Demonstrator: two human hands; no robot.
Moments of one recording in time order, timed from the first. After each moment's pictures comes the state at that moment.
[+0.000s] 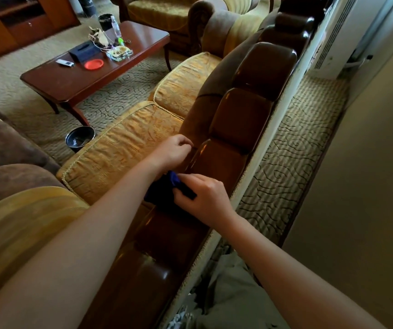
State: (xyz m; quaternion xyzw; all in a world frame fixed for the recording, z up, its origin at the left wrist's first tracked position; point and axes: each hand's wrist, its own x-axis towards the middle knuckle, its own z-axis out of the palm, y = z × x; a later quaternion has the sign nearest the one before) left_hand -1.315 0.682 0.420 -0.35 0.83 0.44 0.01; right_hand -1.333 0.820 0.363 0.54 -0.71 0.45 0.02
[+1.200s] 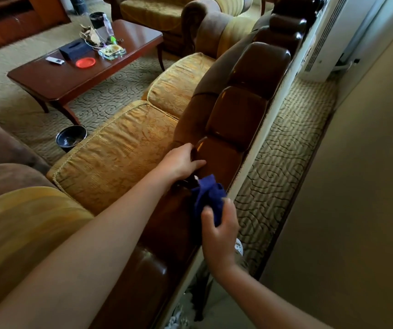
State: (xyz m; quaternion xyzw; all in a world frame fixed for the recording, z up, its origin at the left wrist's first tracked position) left_hand -1.317 0.705 0.407 -0.32 0.89 0.33 0.08; right_hand -1.272 0.863 0.336 0.18 -0.75 0.63 -0.06
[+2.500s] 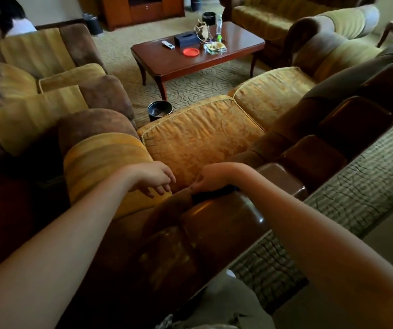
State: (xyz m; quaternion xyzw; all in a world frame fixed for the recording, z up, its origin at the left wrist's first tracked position) left_hand -1.025 0.657 0.423 -0.51 0.71 0.44 0.20; right_hand -1.188 0.714 0.407 0.67 -0.63 -0.18 -0.34
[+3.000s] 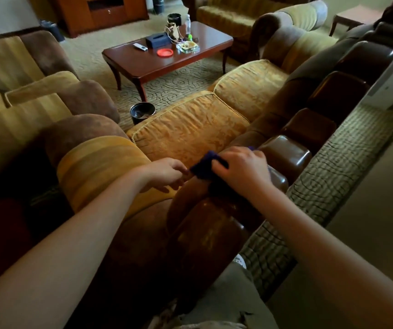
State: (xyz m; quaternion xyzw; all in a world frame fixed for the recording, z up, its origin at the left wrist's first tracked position) left_hand -0.963 0.672 0.421 -0.41 0.76 0.48 0.15; right_hand -1.115 0.799 0.407 0.56 -0.82 0.11 0.02
